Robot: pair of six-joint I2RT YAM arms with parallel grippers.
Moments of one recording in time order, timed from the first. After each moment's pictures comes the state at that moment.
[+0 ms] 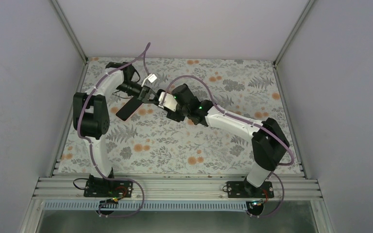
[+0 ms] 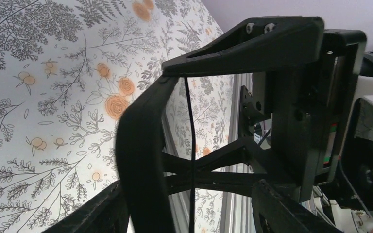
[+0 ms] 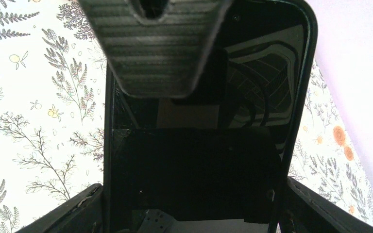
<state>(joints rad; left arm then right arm) -0.15 2.03 1.69 -1.34 1.16 0.74 0.86 1.69 1.27 -0.31 0.15 -0.53</state>
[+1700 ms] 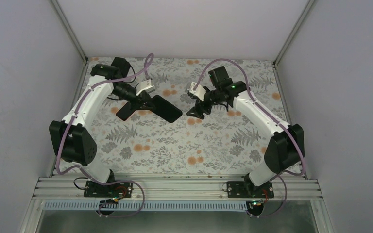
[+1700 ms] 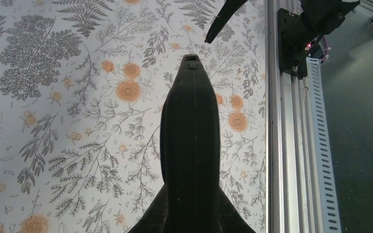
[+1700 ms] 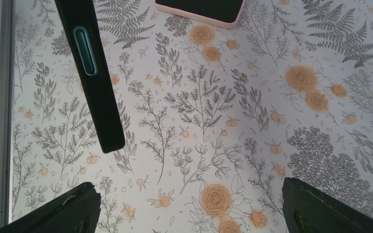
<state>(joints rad) -0.22 1.63 1.57 -1.36 0.86 0.97 0.49 1.58 1.37 -0.76 -0.56 -0.67</state>
